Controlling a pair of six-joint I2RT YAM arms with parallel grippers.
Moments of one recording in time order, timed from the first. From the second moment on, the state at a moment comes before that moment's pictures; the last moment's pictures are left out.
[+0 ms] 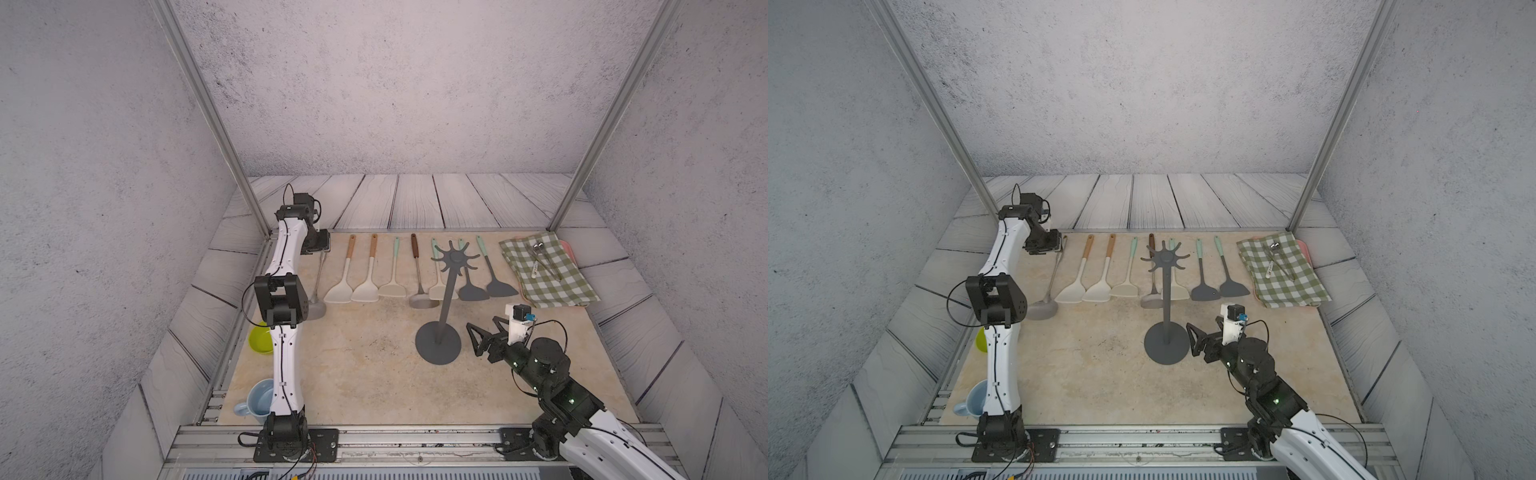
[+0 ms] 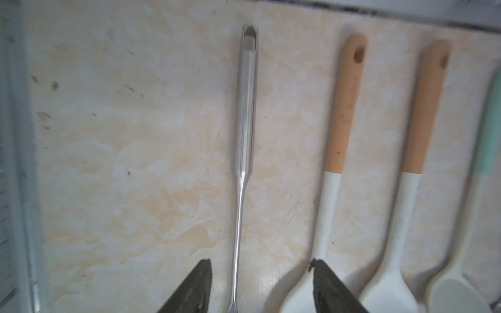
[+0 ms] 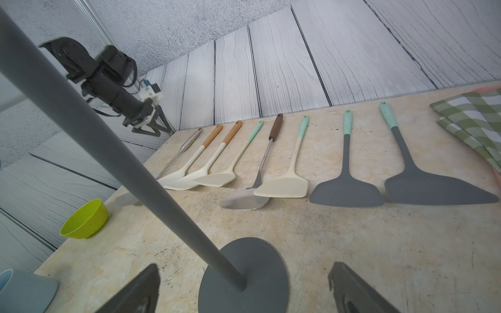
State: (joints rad) left arm 0.00 2.45 2.57 -1.27 0.09 -0.06; right arm 0.58 0.47 0.26 -0.02 0.05 0.38
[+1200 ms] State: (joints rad) left arm -0.24 0.92 0.82 -0.36 0.18 -0.37; right arm 0.58 0.36 0.24 -0.04 -0.08 0.29
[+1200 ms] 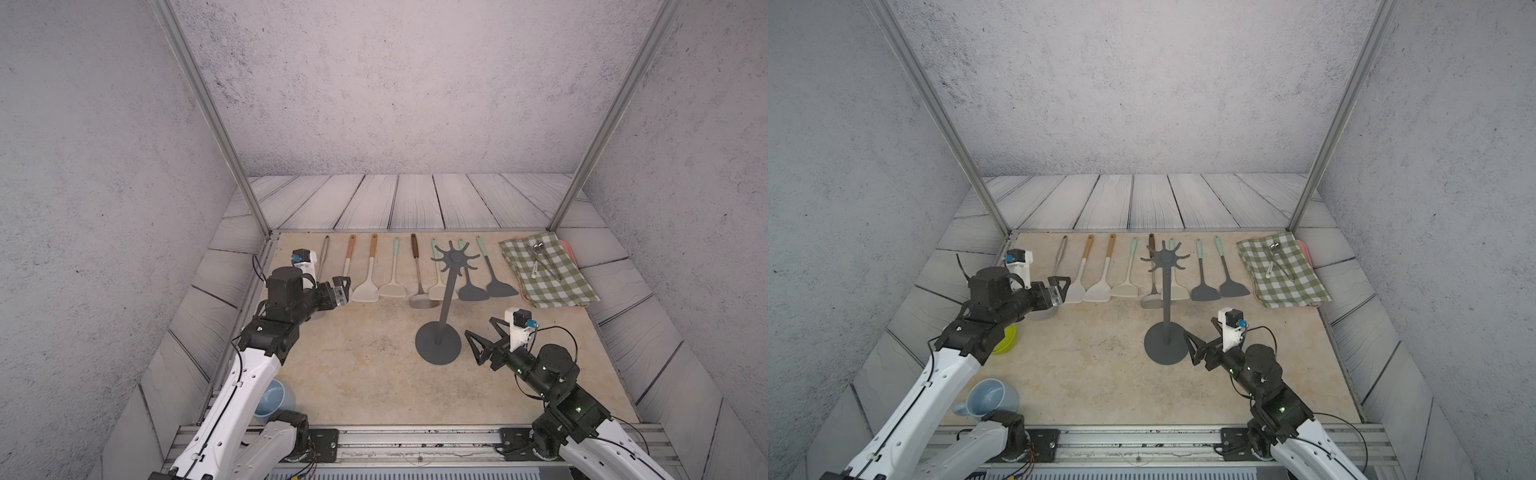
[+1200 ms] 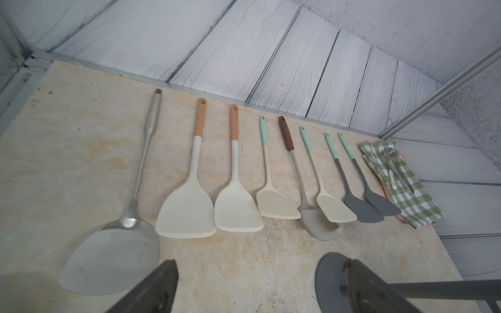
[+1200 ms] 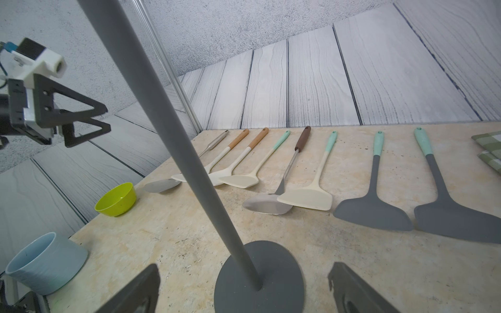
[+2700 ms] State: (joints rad) left arm -0.08 0.73 0.36 0.04 -0.30 0.01; right arm 0.50 0.66 0.41 0.05 0.60 -0.08
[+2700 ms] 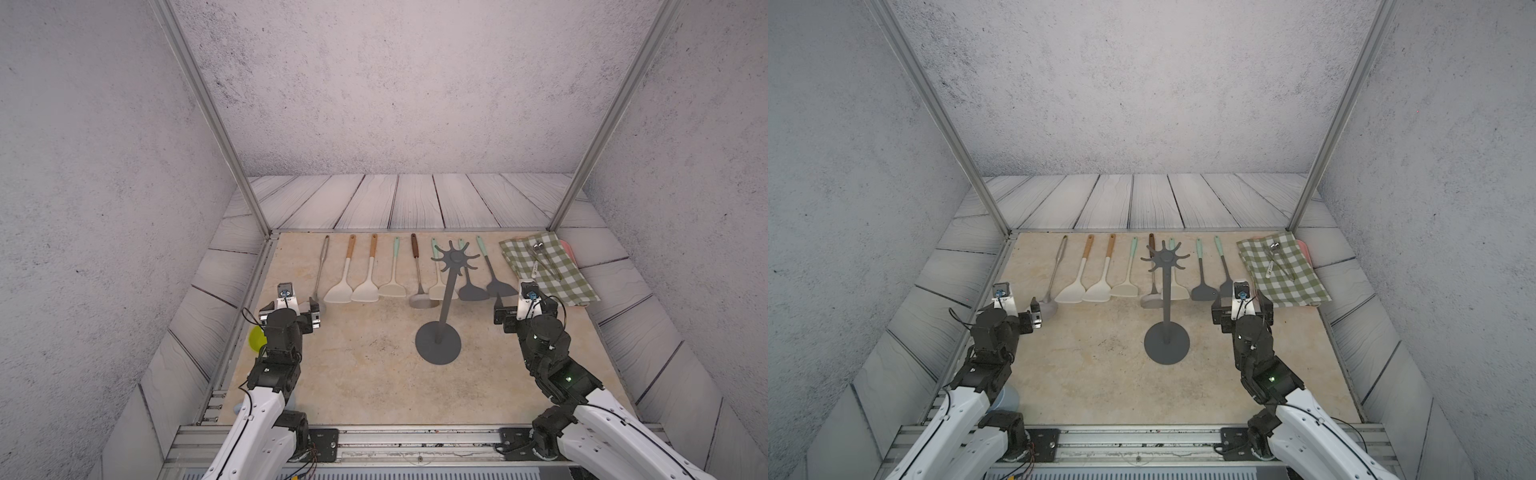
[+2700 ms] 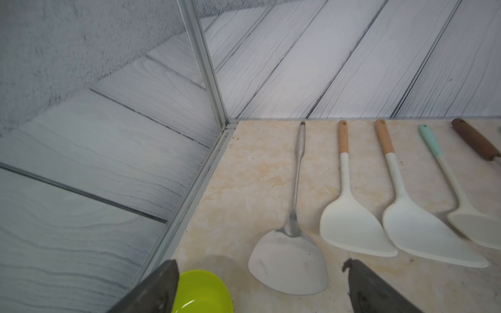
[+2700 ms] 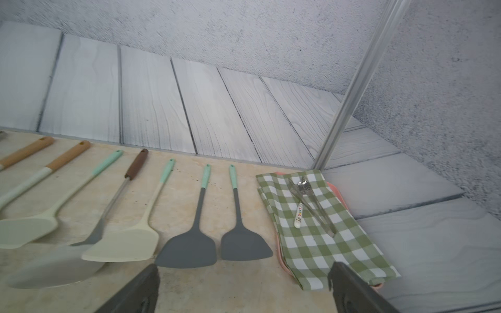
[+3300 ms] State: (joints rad) left arm 0.00 1.15 0.31 0.38 -0.11 0.01; right arm 0.20 0.98 0.20 0.43 0.58 0.05
